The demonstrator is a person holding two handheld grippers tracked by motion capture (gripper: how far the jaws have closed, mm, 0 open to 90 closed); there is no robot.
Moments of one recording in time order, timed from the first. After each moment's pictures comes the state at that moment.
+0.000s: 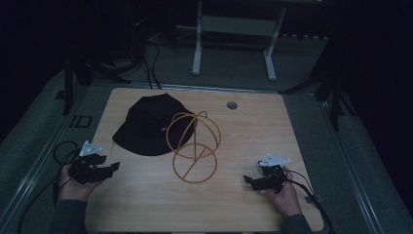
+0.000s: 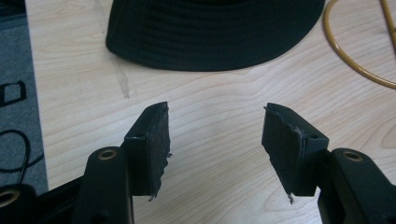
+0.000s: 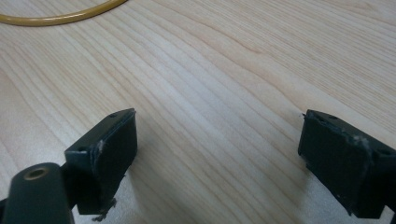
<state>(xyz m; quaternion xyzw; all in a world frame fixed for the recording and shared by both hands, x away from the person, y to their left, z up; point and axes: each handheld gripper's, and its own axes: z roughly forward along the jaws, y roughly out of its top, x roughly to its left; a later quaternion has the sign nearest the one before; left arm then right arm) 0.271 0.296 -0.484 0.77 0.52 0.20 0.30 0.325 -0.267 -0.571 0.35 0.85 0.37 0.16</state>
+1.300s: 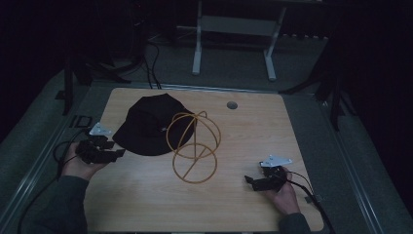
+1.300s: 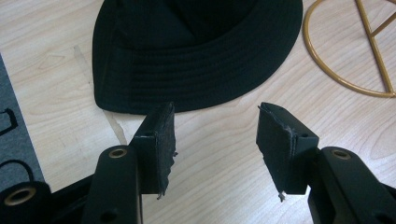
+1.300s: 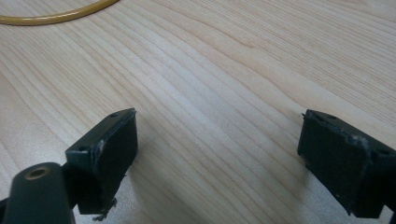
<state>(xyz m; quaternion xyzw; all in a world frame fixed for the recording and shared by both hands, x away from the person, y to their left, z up) 0.319 0.289 -0.453 0.83 0.46 0.17 0.28 0.321 -0.269 -0.571 0.37 0.84 0.36 0.16</state>
